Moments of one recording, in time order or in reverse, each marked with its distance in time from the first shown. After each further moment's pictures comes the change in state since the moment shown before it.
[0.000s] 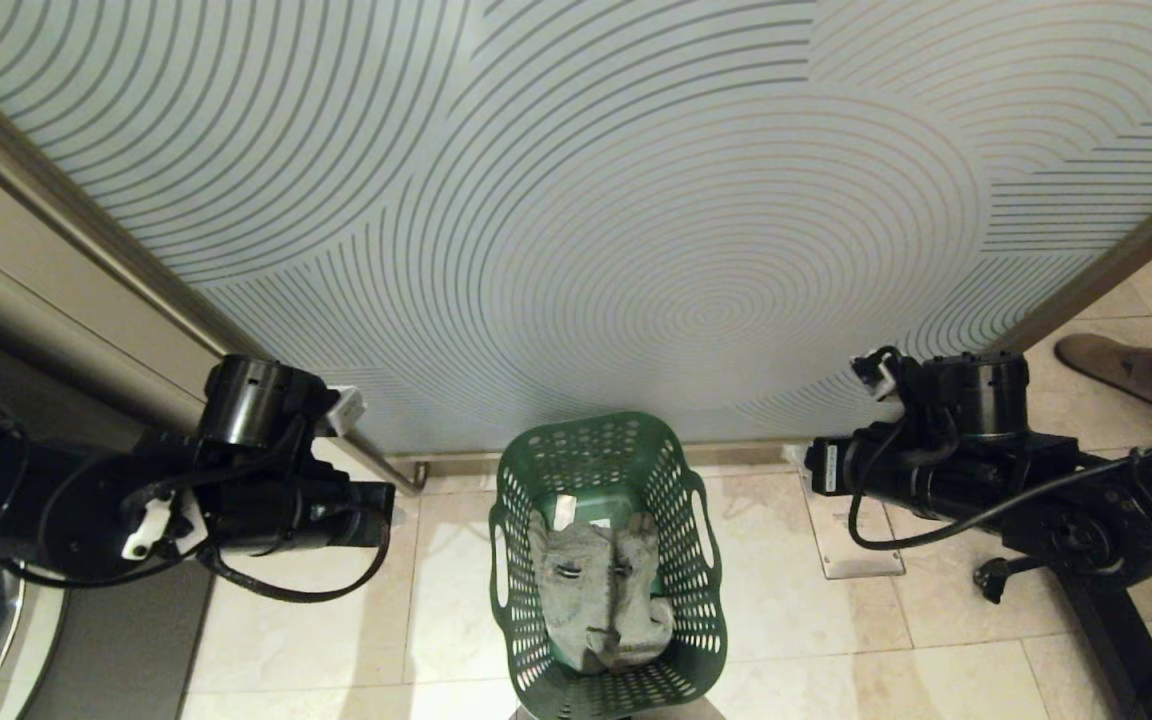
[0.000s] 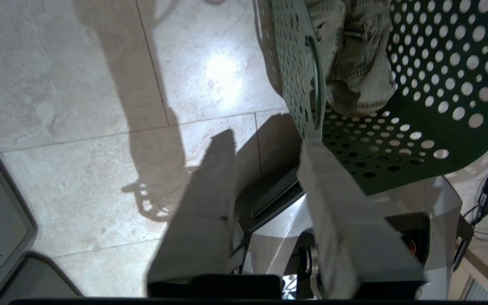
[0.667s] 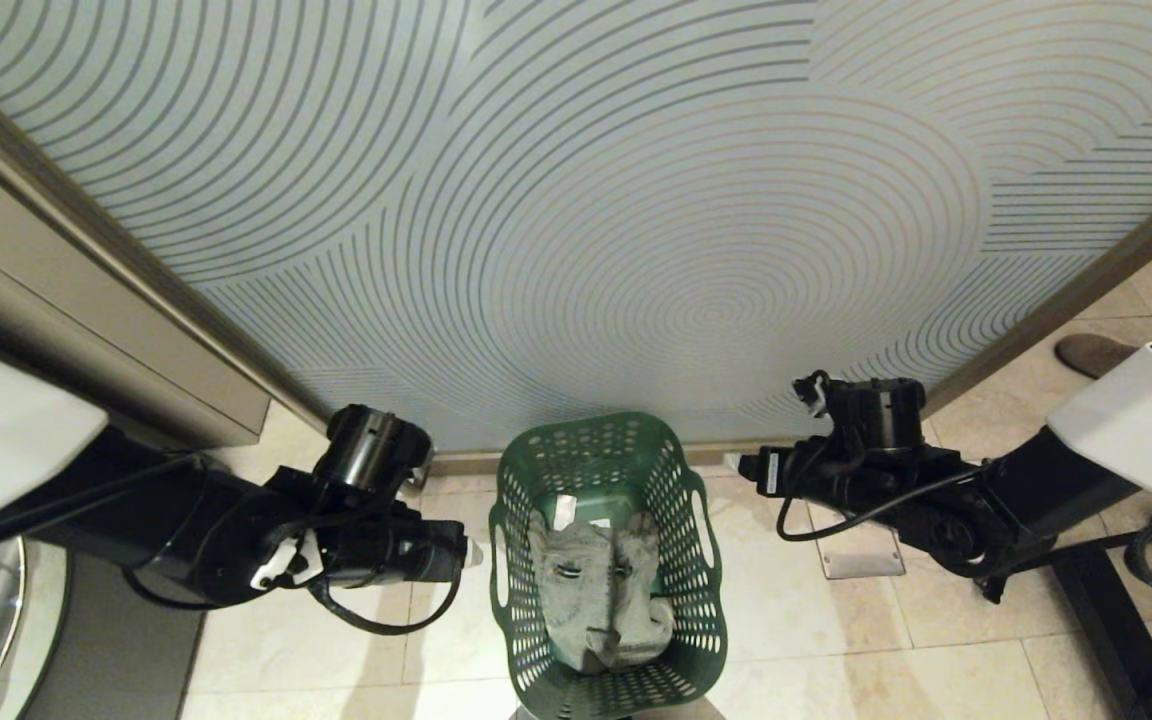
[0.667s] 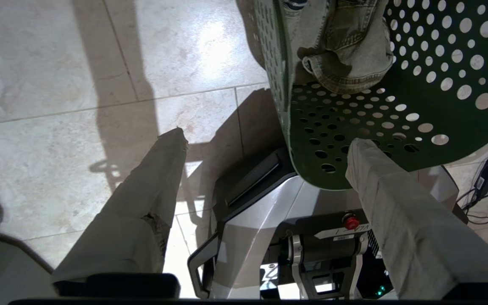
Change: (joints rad) left arm -0.145 0.172 -0.011 -0.070 0.068 -0.130; right arm 0.037 0.248 -0.147 -0.090 -0.034 0.077
